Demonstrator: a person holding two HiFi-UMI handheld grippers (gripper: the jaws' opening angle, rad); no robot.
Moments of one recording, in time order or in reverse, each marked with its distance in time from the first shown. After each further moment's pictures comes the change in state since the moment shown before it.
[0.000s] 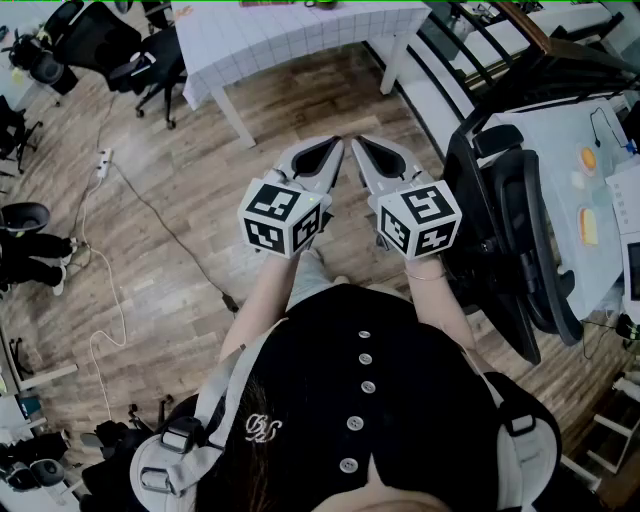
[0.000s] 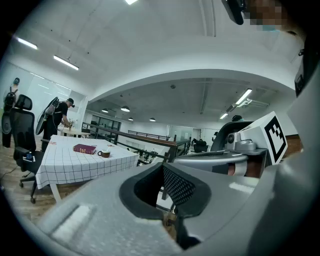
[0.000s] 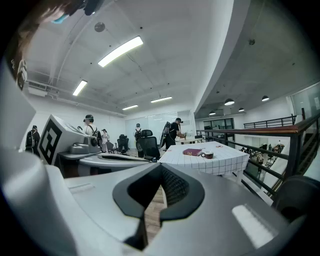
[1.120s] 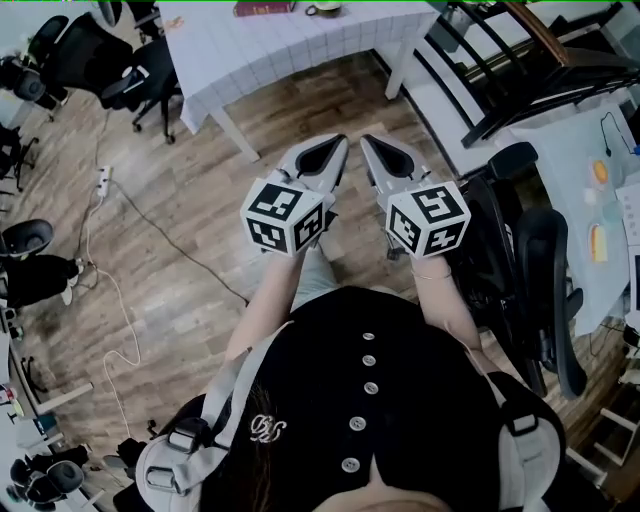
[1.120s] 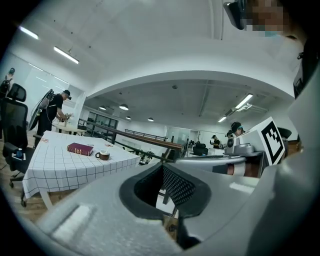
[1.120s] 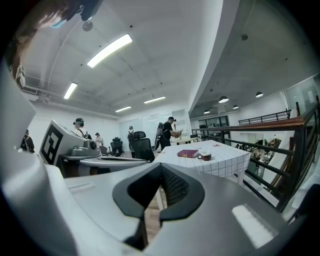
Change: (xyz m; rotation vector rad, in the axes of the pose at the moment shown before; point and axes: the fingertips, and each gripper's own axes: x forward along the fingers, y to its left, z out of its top) left arm 0.067 0.090 0.018 -0.036 -0.010 -0.053; right arm 0.093 -0.061 0.015 0.058 -0.011 -0.047
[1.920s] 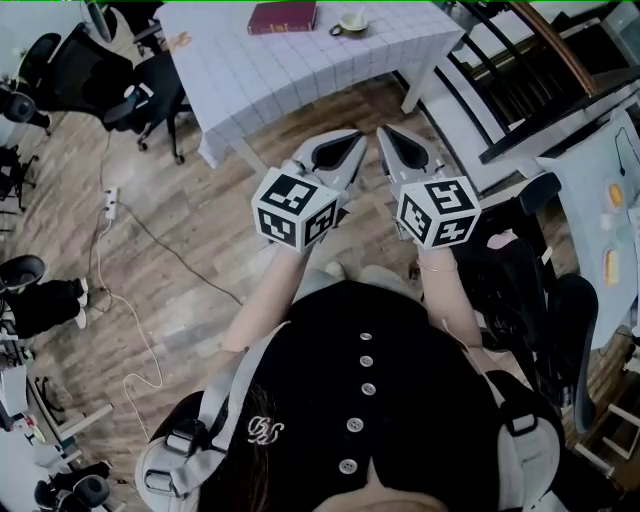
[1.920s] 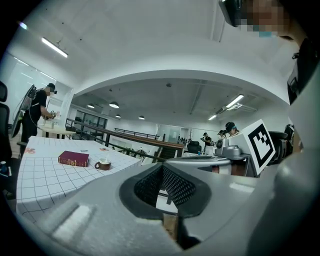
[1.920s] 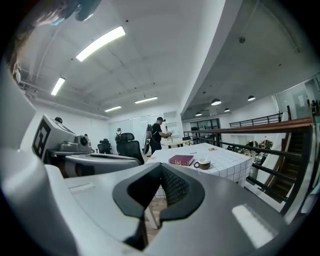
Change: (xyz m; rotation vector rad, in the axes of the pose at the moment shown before) left arm 0.048 0.126 0.045 0.051 0.033 -0.129; right arm 0.148 -0.041 0.036 0.014 -0.027 -0.110
